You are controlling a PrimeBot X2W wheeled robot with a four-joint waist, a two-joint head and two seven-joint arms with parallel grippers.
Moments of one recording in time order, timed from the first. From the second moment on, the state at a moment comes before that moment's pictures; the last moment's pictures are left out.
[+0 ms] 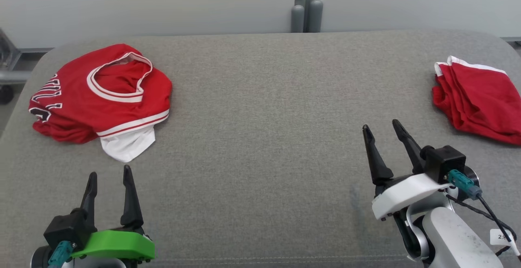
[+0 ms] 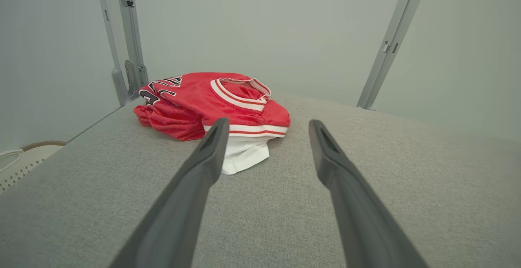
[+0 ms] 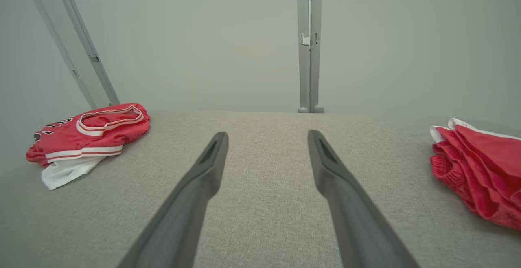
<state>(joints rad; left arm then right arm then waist) 0.06 0.04 -0.09 0.06 -0.35 0.12 -0.25 -0.12 -0.20 0.40 0.18 0.36 -0.11 -0.25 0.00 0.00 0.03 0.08</state>
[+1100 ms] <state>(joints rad) 0.08 0.04 -0.06 0.04 -0.37 0.12 -0.25 -0.12 -0.19 0.42 0.21 0.34 -0.09 -0.25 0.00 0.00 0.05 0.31</state>
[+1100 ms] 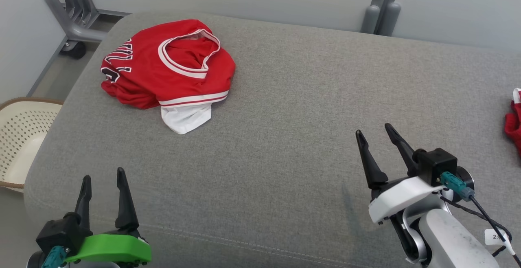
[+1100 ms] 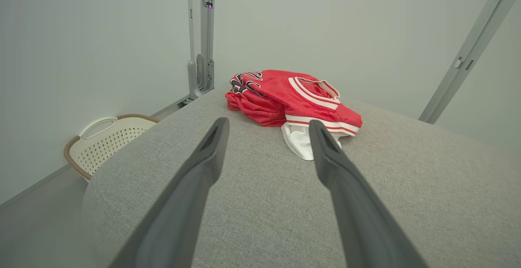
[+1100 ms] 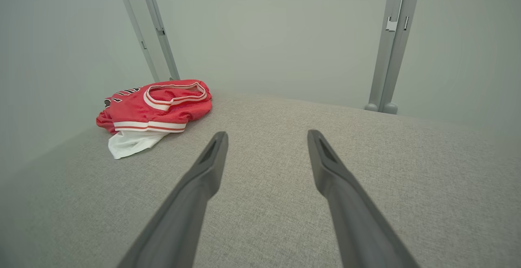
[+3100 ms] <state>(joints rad) -0.83 0.15 0.18 0.75 -0.16 0.12 0.08 -0.41 -0.26 0.36 0.10 0.28 -0.08 -0.24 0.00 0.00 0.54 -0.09</state>
